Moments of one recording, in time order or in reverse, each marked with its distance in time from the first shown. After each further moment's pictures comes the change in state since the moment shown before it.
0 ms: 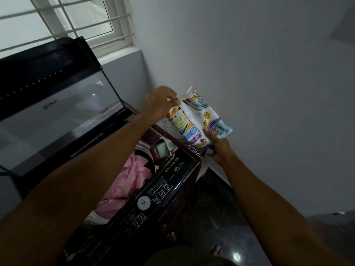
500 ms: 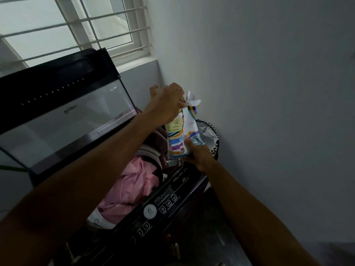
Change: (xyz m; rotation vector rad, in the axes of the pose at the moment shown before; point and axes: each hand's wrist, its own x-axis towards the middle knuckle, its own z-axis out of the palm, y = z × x) left_hand -0.010 0.037 -0.054 0.419 0.050 0.169; right_hand 0.004 0.022 0.087 -0.178 -0.187 0.098
